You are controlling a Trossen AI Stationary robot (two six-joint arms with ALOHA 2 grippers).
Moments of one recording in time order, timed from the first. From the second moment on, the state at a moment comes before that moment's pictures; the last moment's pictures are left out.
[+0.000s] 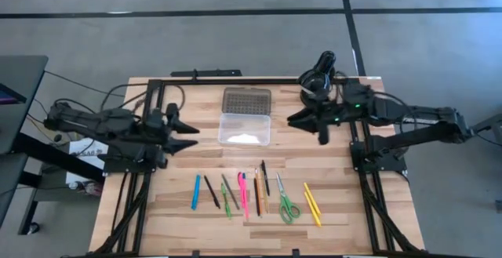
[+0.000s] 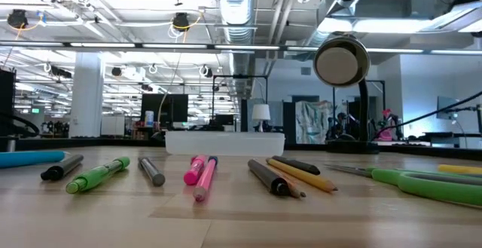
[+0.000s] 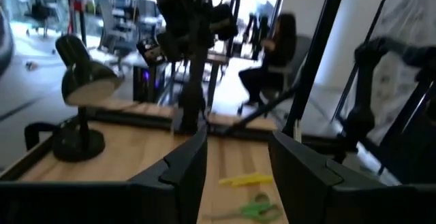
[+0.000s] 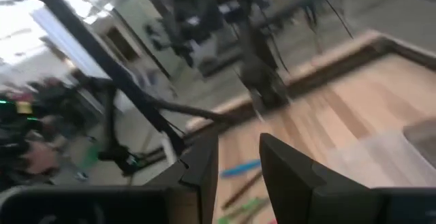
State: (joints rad) left arm -0.28 0.71 0.84 -0.16 -0.24 -0.18; right arm -0.10 0.98 0.94 -0.15 -0.22 0.46
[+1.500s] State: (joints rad) left arm -0.28 0.82 0.93 -0.62 -0.39 -0.33; right arm 0.68 1.56 1.02 -0.84 -0.01 1.81
